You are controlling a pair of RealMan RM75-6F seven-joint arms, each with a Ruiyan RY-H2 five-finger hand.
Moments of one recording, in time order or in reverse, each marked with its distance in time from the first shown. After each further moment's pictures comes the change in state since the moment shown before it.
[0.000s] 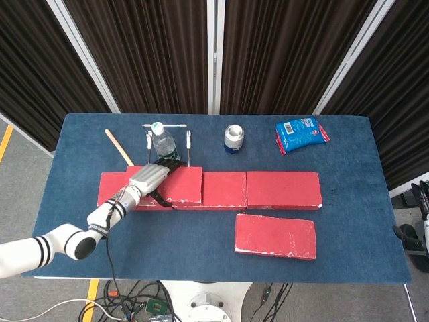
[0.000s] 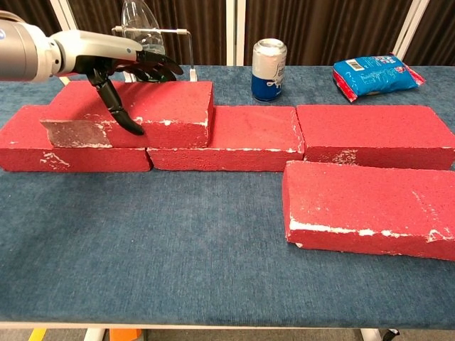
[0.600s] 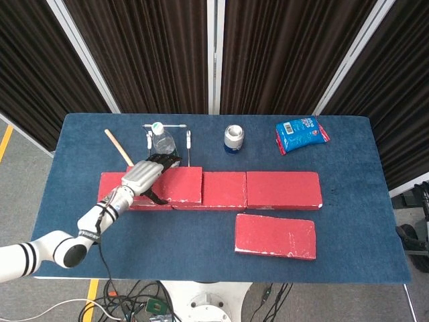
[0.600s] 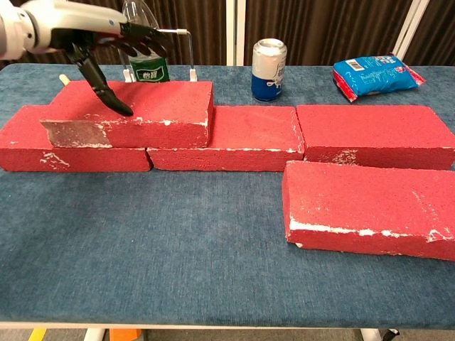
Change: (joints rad) left arm 0.037 0.102 -0.002 -0.150 -0.016 0.114 0.062; right arm -0.005 0.012 -0.003 -0.004 -0.008 0.004 0.005
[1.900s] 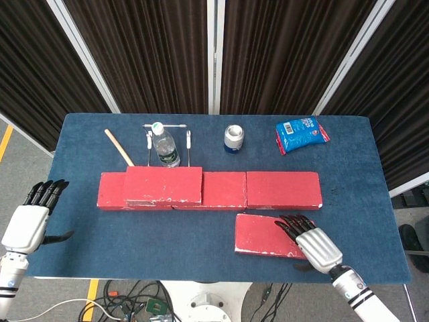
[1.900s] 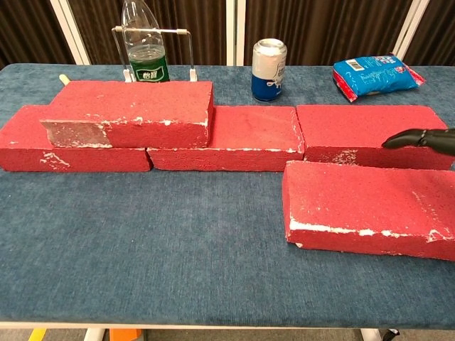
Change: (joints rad) left arm 0.654 0.181 0.253 -0.042 0.445 0.748 -0.029; right arm 0.245 0.007 -0.155 -0.574 -0.180 -0.406 -0.481
